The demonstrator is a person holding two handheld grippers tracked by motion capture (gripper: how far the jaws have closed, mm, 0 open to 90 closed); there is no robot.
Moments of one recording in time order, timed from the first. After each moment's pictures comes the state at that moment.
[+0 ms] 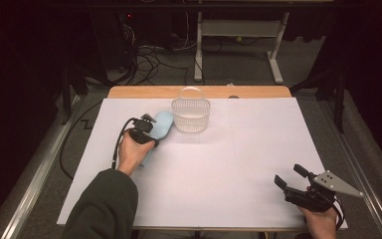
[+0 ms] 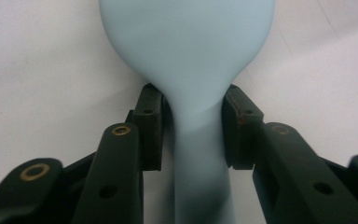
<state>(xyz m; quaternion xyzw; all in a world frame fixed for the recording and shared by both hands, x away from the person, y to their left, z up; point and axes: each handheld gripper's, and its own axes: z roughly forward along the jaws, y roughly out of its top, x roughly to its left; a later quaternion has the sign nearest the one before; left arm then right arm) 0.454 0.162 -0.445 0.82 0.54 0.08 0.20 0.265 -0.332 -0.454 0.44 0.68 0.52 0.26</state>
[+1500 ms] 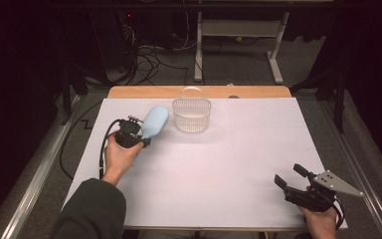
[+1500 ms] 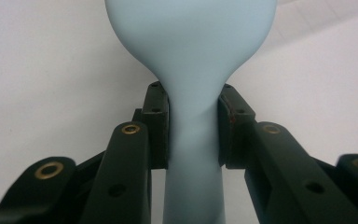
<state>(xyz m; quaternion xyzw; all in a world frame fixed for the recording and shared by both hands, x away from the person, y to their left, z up) 0.415 0.189 -0.414 0.81 0.52 0.10 0.27 0.266 -0.332 -0.453 0.44 0.68 0.52 0.26</state>
